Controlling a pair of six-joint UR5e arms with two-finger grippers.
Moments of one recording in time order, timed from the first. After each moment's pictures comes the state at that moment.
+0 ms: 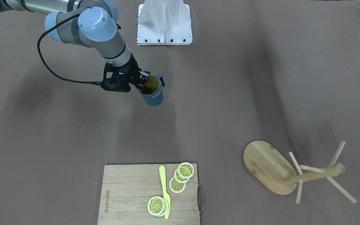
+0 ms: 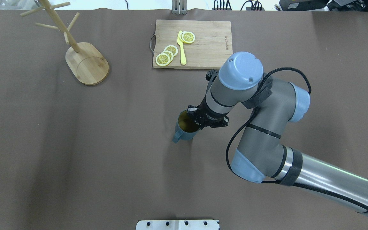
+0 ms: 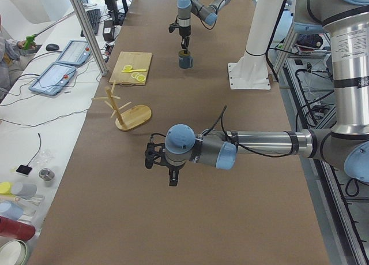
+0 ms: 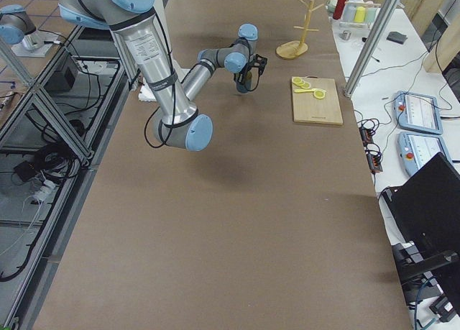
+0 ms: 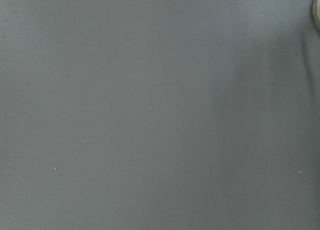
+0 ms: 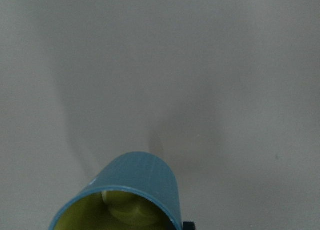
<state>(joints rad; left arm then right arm) -1.58 -1.37 -1.75 -1.82 -2.50 -0.19 0.55 -0.94 1.72 -1.49 2.06 1.50</state>
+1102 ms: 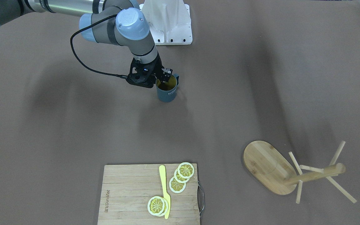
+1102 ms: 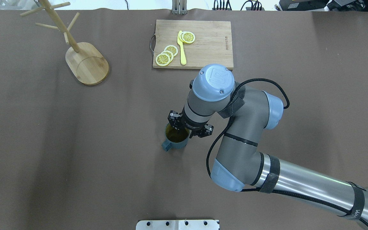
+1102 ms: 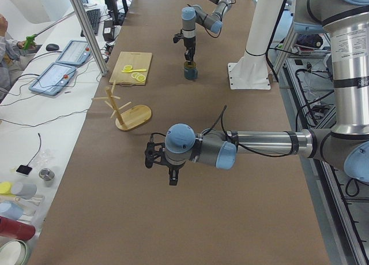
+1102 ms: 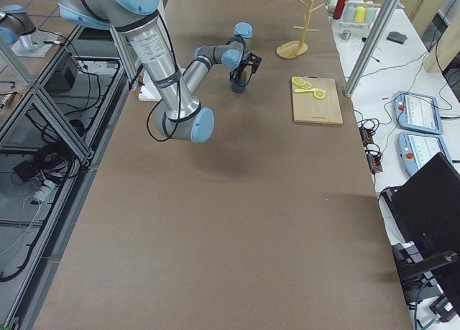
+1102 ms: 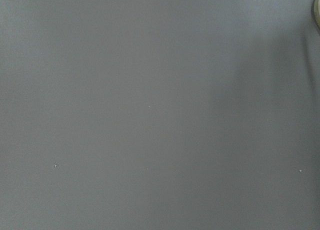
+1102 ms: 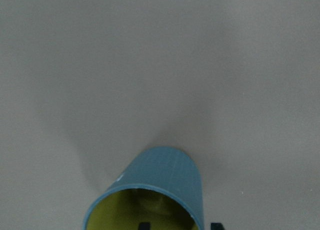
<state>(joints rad) -1.58 -1.38 -1.76 -1.83 -2.52 -0.21 0.51 -0.86 1.67 -1.49 2.03 1.60</state>
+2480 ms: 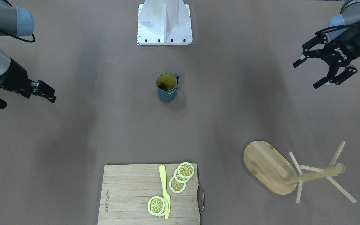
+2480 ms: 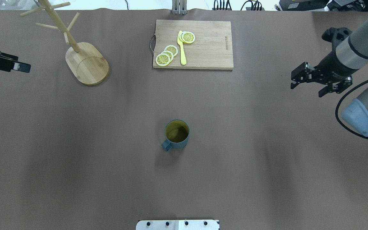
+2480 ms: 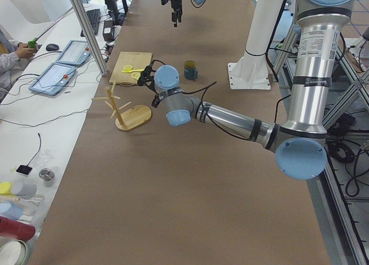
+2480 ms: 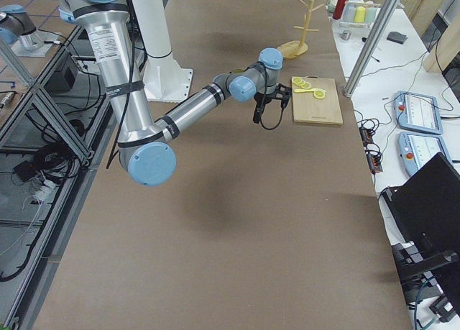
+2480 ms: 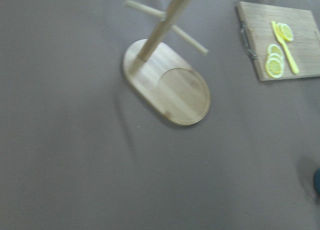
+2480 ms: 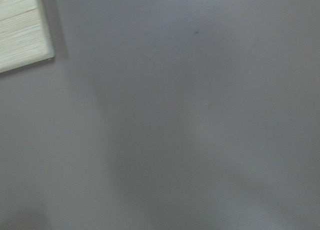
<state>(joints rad) -1.14 -1.72 -1.84 -2.52 -2.45 -0.74 1.03 -1.38 1.89 -1.55 2.30 0.99</state>
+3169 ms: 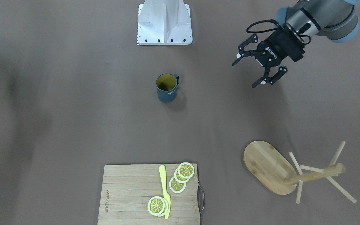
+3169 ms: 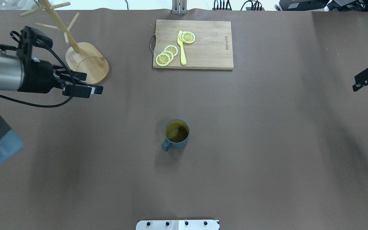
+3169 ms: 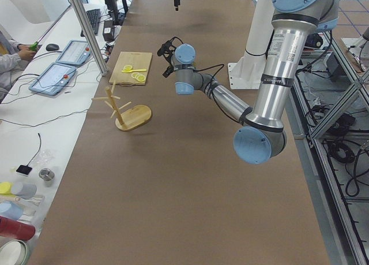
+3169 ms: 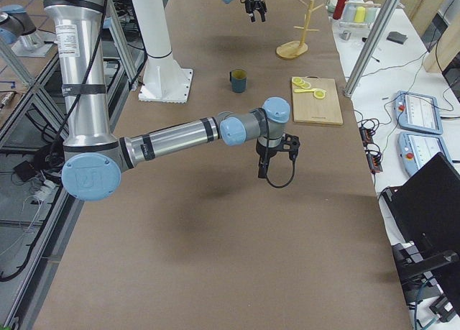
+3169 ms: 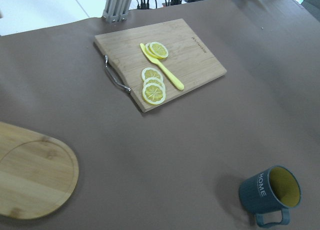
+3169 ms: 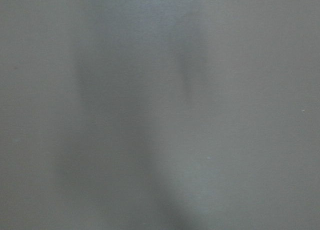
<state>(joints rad) -0.80 -1.80 -1.89 -2.52 -2.06 -0.78 1.26 -1.52 1.76 -1.55 2.30 0.49</state>
